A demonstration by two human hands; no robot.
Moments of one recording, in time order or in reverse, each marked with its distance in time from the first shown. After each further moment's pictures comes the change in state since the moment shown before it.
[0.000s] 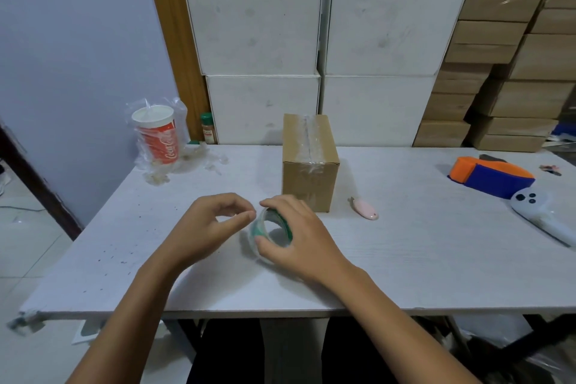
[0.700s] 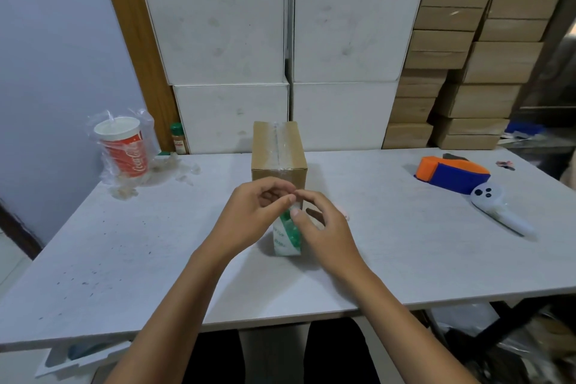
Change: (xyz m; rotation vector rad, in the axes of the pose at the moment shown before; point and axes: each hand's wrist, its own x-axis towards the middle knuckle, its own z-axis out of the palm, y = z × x) left_hand 0.051 0.063 0.080 -0.234 -0.003 0.092; right_hand -0.024 0.040 -0.050 0.422 0.291 0.277
